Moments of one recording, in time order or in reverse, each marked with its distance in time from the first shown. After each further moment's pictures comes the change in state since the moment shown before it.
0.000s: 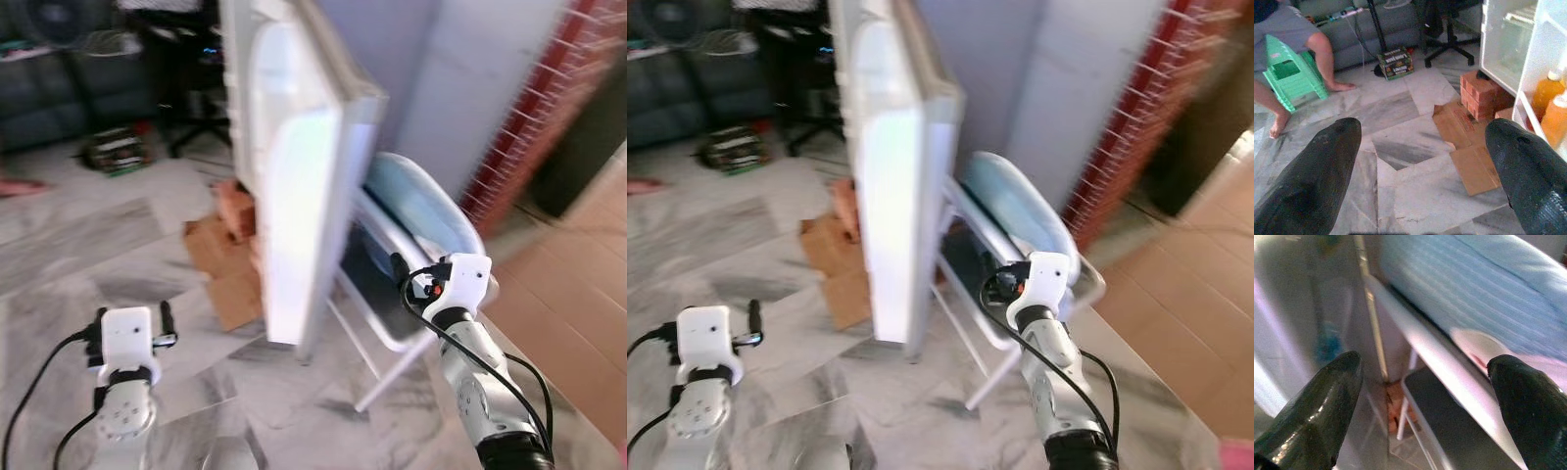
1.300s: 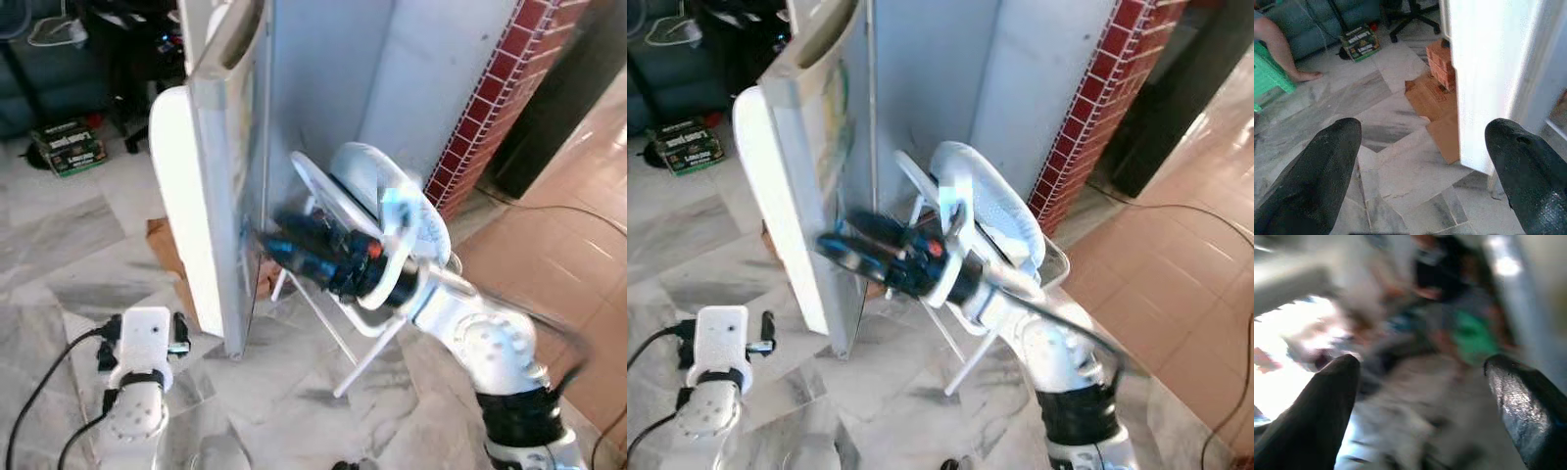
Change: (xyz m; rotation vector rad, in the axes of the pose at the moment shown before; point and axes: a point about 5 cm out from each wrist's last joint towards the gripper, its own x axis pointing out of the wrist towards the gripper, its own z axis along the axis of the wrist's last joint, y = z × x) left arm -0.016 -0.006 0.013 0.087 0.118 -0.020; right arm -0.021 0.118 0.089 0.391 0.085 1.184
